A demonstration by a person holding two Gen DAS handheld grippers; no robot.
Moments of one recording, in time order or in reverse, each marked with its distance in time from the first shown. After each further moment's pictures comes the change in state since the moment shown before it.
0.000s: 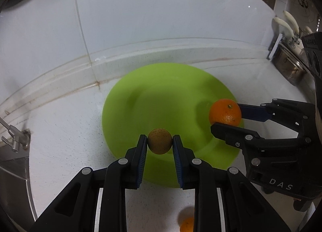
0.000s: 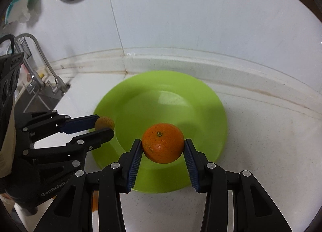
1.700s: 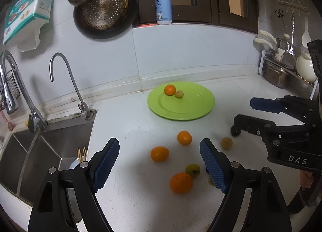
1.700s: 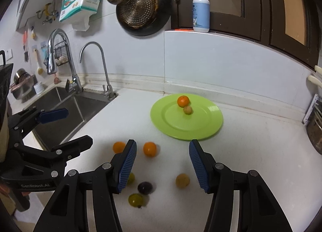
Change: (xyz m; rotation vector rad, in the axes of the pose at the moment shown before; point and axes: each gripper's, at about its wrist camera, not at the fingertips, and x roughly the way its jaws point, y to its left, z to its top) left arm -0.204 -0.037 -0.147 -0.007 -0.291 0.204; right arm -0.173 0.091 -0.122 -0.099 -0.296 0.006
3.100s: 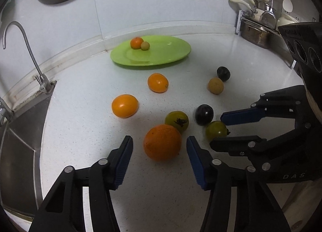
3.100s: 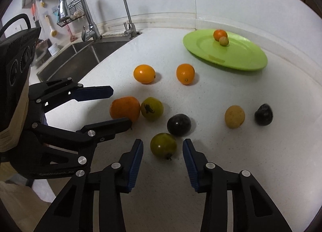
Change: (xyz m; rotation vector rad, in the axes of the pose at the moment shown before) left arm 0.068 -0.020 -0.068 0.112 0.193 -0.197; right arm 0.063 0.024 -0.078 -0.017 0.326 0.190
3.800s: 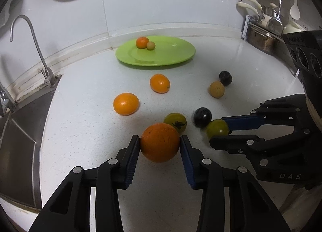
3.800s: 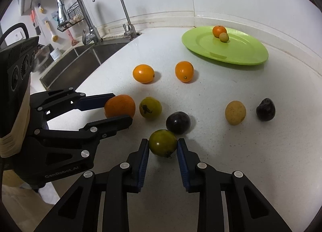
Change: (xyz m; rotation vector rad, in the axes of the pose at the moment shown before) left arm -0.006 -0.003 0.001 -0.058 -0.005 0.027; right arm -0.002 -0.006 -0.001 0.028 -0.009 0.036
